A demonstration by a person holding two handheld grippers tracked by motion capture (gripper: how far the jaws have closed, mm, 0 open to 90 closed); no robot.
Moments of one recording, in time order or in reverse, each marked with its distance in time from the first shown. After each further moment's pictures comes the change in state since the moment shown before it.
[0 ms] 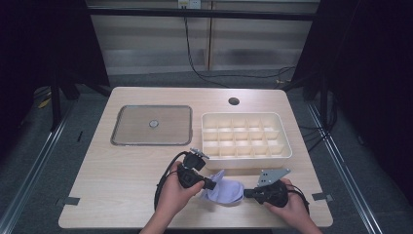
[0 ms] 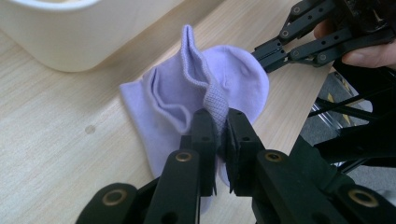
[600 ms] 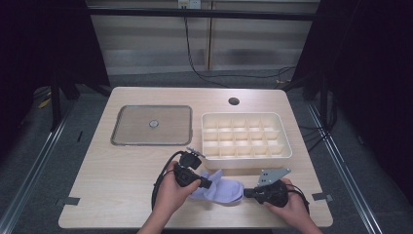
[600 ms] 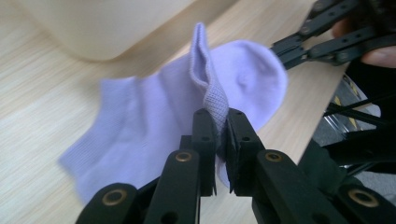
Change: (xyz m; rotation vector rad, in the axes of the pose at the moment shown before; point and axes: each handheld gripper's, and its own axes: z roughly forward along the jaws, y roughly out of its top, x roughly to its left) left arm 0.016 -0.008 -0.004 0.011 0.038 -0.053; right arm -0.001 -0.001 0.000 -0.007 0.004 0.001
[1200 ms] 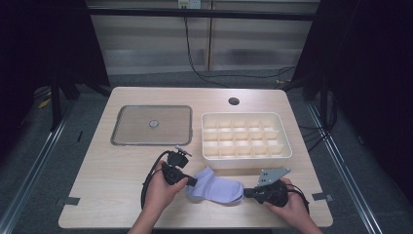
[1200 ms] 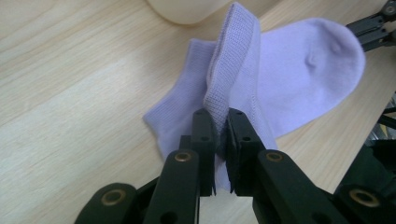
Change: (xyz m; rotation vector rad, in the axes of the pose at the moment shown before) left arm 0.031 -0.014 -0.006 0.050 0.110 -0.052; right arm -0.001 0.000 0.001 0.001 0.004 -0.003
